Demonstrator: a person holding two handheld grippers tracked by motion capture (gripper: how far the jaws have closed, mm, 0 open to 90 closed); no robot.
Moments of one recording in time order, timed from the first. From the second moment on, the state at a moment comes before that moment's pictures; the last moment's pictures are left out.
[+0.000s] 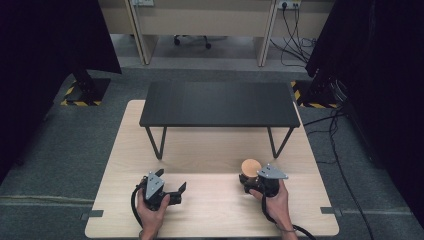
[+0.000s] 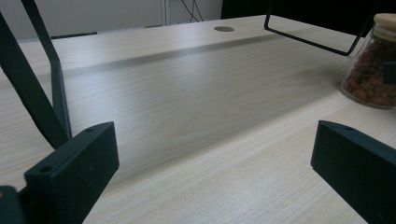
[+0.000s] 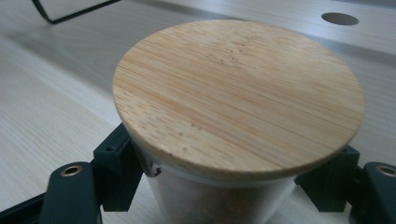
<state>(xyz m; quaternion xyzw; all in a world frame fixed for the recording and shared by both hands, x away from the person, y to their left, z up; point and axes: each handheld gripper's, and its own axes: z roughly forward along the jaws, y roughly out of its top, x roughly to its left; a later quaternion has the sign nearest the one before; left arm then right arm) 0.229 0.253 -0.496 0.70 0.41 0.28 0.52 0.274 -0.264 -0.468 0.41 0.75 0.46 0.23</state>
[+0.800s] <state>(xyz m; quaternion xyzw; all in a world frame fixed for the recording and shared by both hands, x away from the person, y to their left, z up) 0.228 0.253 -0.497 0.69 0.41 0.28 0.52 0.214 -0.214 -0.404 0.47 0.68 0.45 0.32</state>
